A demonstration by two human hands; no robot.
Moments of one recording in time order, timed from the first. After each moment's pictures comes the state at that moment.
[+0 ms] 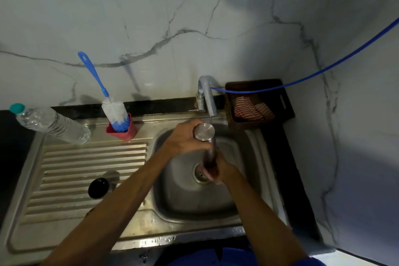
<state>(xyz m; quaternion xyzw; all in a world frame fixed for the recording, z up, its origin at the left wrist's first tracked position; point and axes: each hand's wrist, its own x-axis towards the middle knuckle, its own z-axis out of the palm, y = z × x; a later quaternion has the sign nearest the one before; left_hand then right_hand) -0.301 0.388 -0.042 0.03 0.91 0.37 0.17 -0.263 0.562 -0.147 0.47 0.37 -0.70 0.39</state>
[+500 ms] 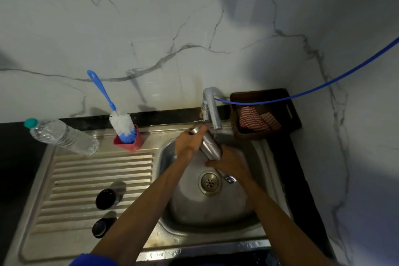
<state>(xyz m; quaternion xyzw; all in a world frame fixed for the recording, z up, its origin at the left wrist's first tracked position) -0.330 0.413 -0.077 -0.33 0.81 0.47 0.12 -0.306 0.573 -0.115 0.03 0.87 -0.41 0.27</state>
